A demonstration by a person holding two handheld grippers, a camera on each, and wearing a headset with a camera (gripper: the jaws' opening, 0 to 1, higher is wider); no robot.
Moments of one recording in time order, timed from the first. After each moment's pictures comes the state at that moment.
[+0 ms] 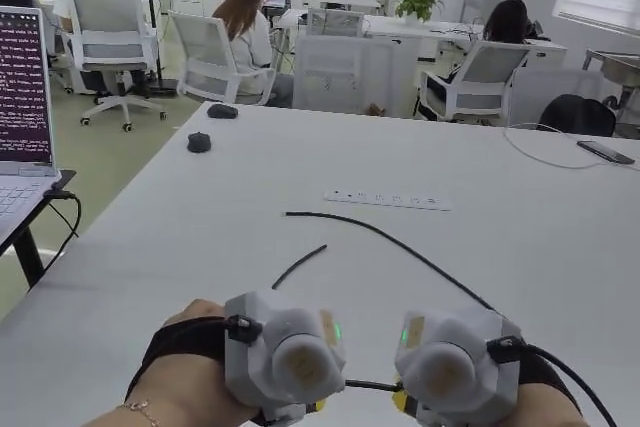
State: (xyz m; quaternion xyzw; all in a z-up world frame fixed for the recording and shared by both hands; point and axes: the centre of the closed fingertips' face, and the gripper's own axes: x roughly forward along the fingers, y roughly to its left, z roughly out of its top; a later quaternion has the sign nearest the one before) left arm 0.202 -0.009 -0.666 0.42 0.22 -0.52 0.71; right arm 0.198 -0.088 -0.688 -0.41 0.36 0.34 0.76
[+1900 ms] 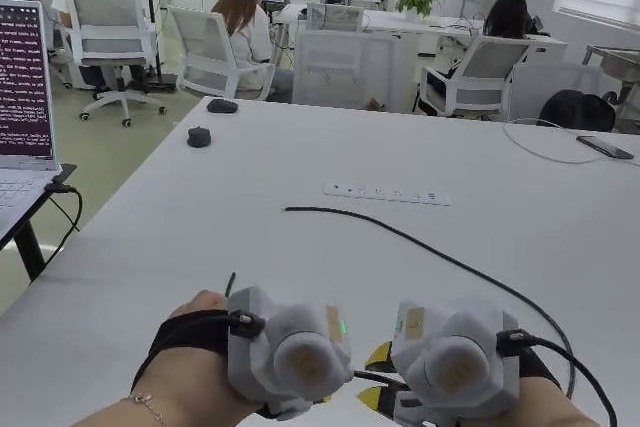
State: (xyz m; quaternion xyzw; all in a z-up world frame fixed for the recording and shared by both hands) left arm 0.195 -0.019 -0.657 0.42 0.18 -0.54 0.71; right arm 0.187 -0.034 -0.663 -0.37 0.27 0.43 0.78
